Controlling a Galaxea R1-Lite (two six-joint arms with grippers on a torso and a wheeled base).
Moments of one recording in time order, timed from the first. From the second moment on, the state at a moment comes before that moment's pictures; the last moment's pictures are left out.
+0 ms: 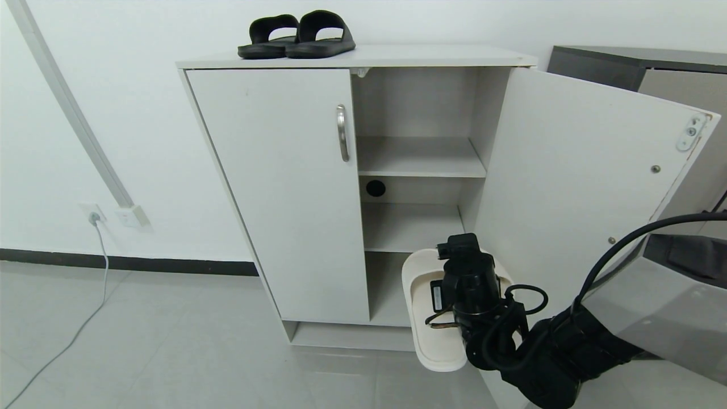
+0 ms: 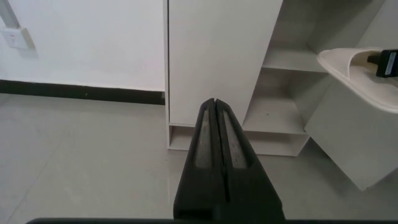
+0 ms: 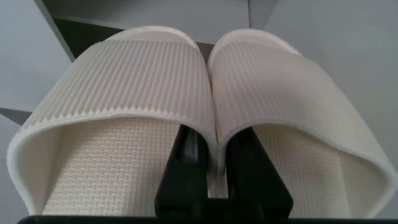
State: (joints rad) left arm 0.00 0.00 0.00 0.00 0.00 -0.08; right arm 0.78 2.14 -0.92 -0.89 -0.77 0.14
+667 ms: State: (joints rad) left arm 0.00 0.00 0.00 0.00 0.00 -0.08; right arm 0.74 2.14 -0.91 -0.89 -0.77 0.13
